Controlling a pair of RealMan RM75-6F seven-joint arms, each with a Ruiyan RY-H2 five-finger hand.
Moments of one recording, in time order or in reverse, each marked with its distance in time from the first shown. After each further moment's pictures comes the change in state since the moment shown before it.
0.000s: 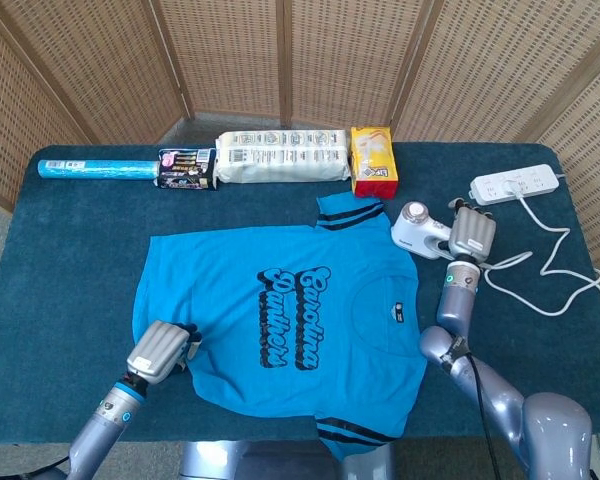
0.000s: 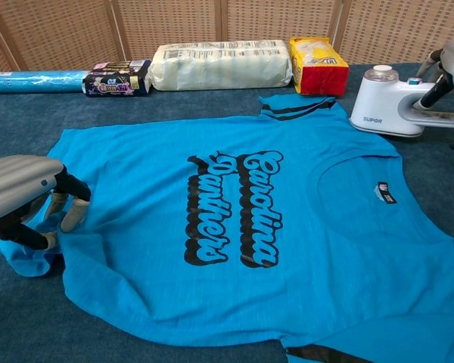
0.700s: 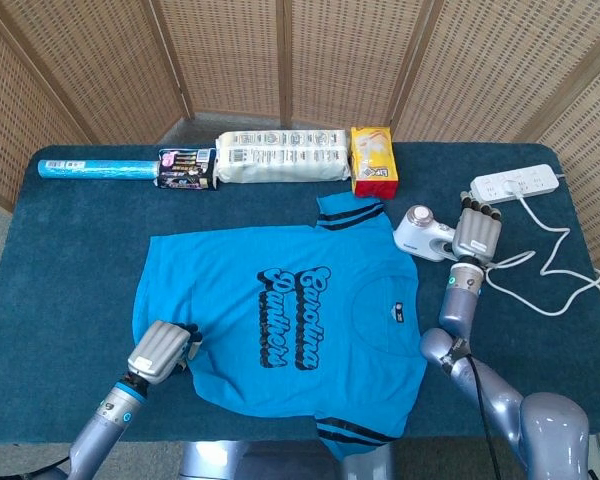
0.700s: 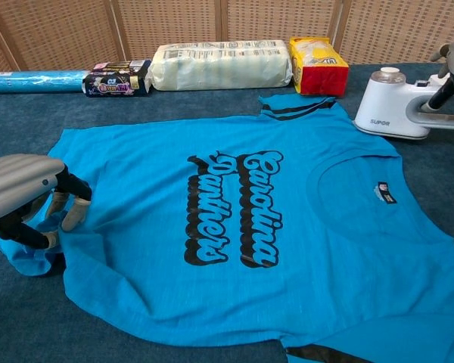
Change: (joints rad) left arm -0.001 -0.001 -0.001 -0.002 -0.005 -0.002 0.008; right arm 0.013 -0.020 -0.025 0.049 0.015 0.026 -0.036
